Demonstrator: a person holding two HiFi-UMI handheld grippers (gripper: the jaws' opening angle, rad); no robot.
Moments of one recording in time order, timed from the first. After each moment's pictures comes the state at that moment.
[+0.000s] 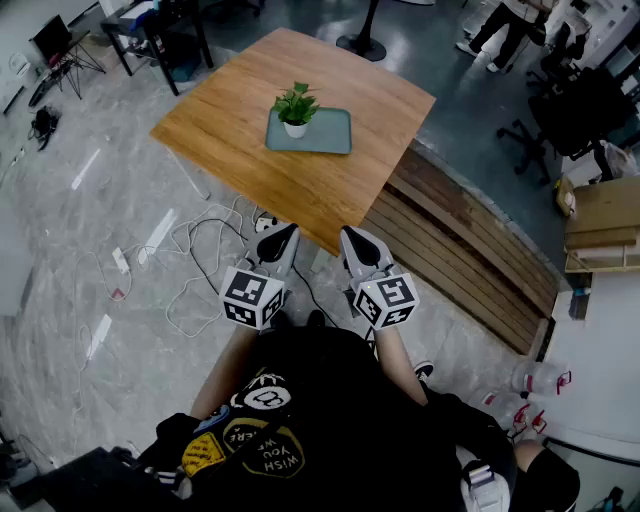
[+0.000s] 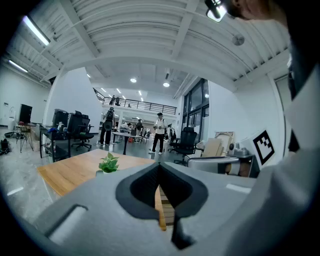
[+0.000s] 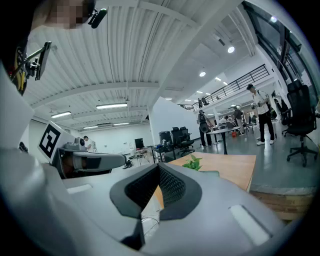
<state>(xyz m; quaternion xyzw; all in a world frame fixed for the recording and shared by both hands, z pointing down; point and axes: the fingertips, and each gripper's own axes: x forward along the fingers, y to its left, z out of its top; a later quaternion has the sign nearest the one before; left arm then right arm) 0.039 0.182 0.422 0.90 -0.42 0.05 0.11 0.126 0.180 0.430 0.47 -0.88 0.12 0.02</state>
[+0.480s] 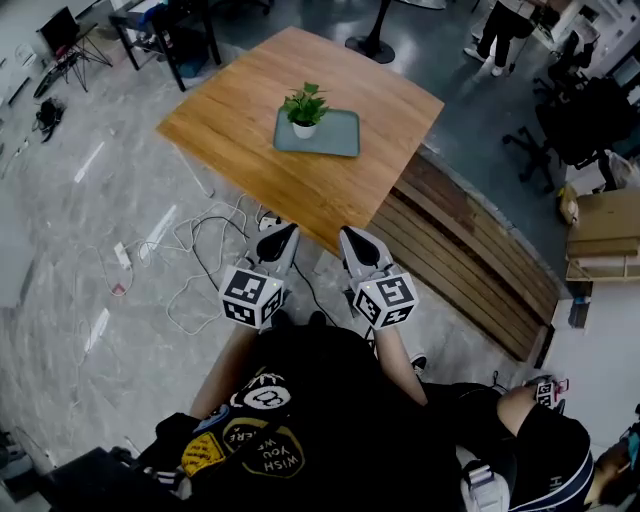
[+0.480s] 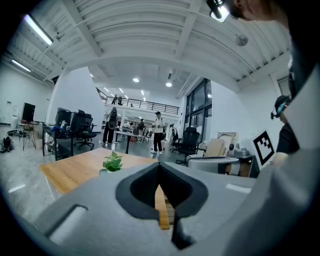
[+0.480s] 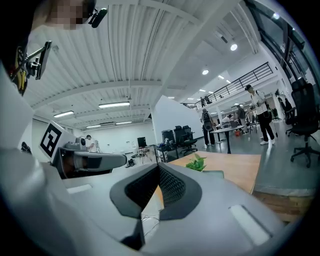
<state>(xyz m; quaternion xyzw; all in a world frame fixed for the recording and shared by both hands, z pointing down) 0.028 0.178 0.429 0.90 -0.42 0.05 0.12 0.113 0.175 0.436 0.45 -0.88 0.12 0.03</state>
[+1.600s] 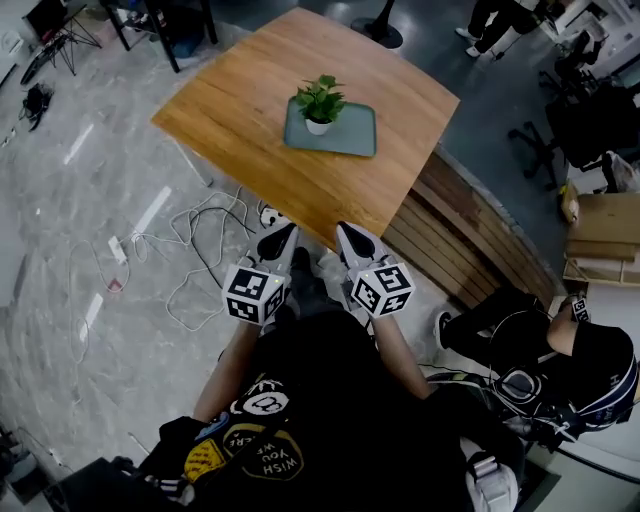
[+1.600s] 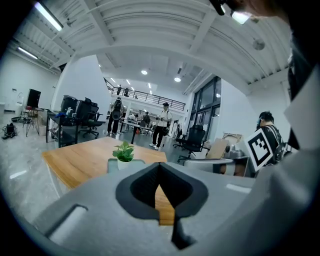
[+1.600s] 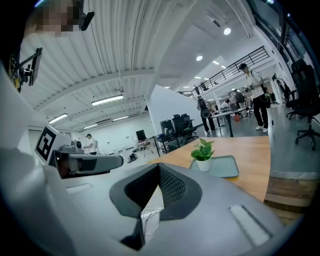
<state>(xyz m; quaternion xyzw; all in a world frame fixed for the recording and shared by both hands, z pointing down) -0.040 0.100 0.479 0.88 -0.43 0.07 0.18 0.046 0.088 0.492 0.45 -0.87 0.20 0.05</state>
